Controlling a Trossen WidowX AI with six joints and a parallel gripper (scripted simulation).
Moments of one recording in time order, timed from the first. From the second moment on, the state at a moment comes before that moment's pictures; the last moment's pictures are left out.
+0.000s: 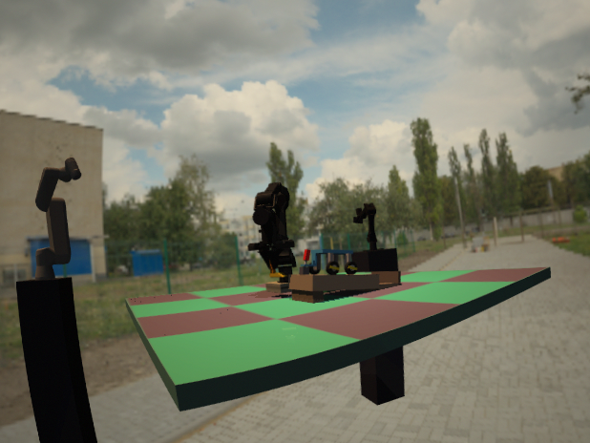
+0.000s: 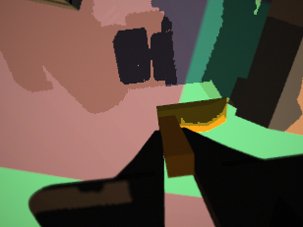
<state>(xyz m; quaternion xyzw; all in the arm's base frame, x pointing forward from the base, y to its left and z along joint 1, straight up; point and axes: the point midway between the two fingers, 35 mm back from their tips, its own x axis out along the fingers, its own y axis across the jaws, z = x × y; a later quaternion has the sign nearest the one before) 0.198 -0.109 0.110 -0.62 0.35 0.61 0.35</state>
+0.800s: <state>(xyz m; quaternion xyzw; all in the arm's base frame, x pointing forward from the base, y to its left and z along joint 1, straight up) 0.203 -0.108 0.178 -0.63 0.35 0.60 0.35</state>
